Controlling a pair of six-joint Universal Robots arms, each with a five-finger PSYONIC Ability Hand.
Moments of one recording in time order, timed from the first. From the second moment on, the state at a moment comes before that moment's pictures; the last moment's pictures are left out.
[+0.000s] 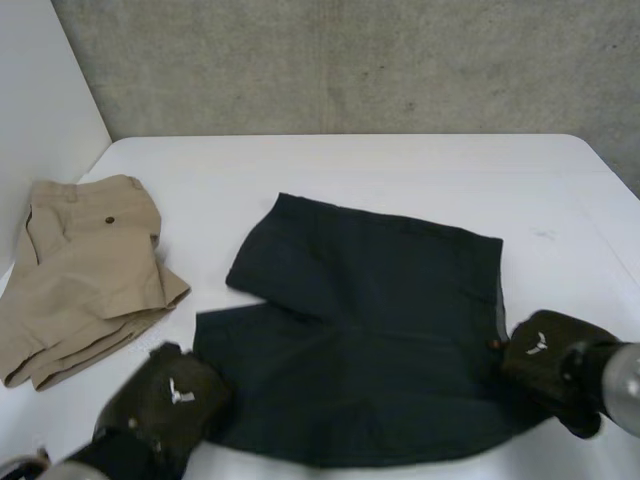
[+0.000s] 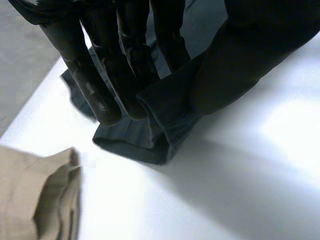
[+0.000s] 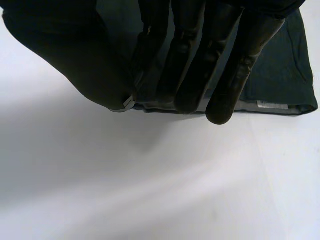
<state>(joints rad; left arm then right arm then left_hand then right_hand) 4.03 -1.42 -2.07 2.97 -1.67 3.70 1.81 -1.55 1.76 0.67 1.40 2.06 1.11 1.20 1.19 1.20 0.98 0.98 1.18 1.18 1.19 1.00</state>
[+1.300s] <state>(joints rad) 4.07 -2.41 -0.99 3.36 -1.75 3.68 1.72 -1.03 1.04 0.65 1.21 2.76 1.11 1.20 1.19 1.20 0.98 0.33 0.39 0.39 0.37 0.19</state>
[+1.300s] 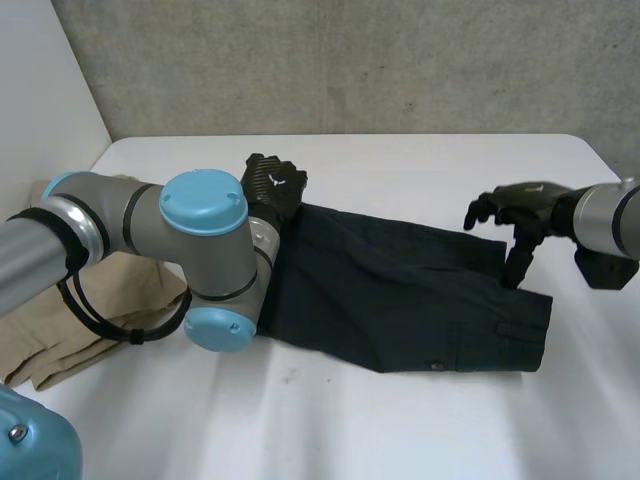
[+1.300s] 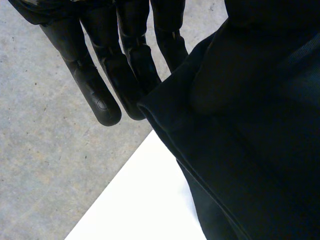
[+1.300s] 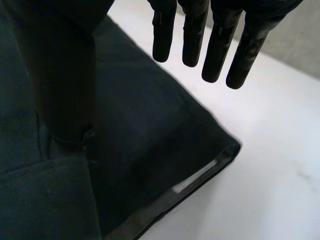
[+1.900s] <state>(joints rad) 4.07 -2.43 -0.94 3.36 -1.75 3.68 1.72 -1.12 1.10 0.71 1.21 2.81 1.11 1.20 1.19 1.20 0.98 0.32 0.39 0.39 0.37 0.18</state>
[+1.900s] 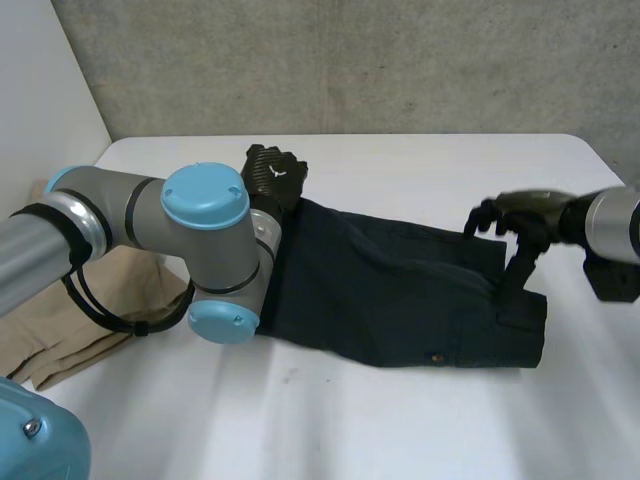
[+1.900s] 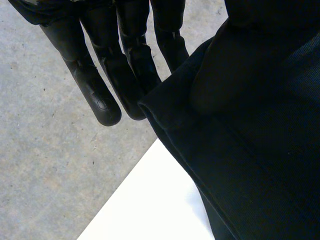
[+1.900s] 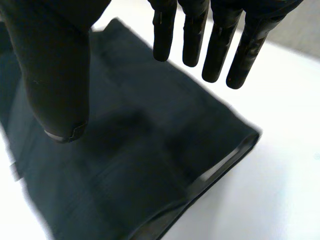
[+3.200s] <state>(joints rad) 4.04 -2.96 0.02 2.68 -1.84 3.39 1.85 -0.96 1.10 0.14 1.49 2.73 0.19 0.21 0.21 0.20 0.05 0.21 0.22 0.22 0.23 0.07</state>
